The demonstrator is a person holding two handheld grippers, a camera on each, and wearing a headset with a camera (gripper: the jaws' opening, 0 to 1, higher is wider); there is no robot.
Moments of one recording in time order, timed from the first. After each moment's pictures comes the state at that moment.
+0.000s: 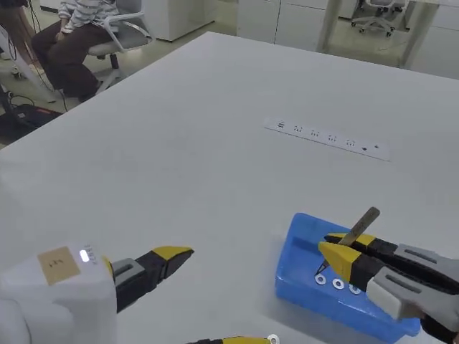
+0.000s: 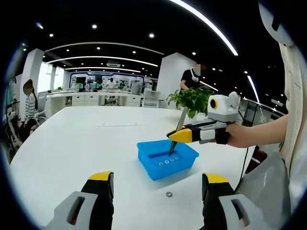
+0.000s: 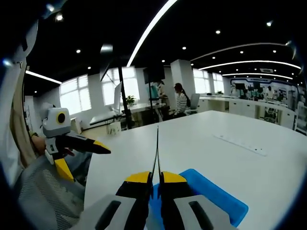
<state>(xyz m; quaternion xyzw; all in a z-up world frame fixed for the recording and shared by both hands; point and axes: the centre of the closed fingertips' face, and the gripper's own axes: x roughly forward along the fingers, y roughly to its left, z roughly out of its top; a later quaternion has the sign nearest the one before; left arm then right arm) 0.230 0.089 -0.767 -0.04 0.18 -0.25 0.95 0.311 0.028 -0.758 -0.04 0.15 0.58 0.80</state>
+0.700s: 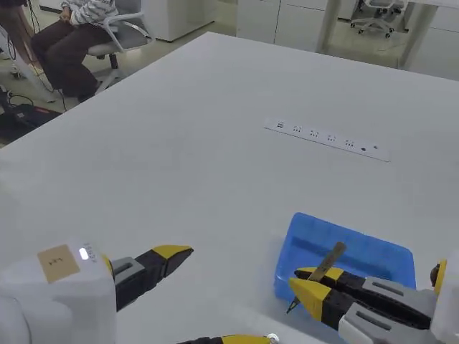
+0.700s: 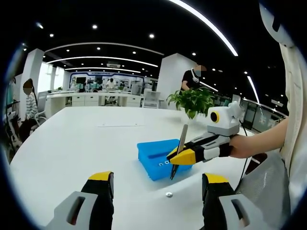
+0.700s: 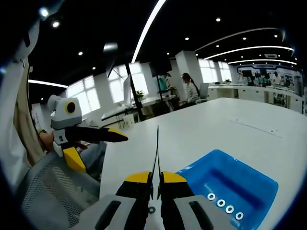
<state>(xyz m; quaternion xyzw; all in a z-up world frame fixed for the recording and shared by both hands) 0.229 0.090 -0.766 -0.04 0.18 -0.25 0.95 0.275 0.044 -0.794 -0.01 0.20 0.62 0.76</state>
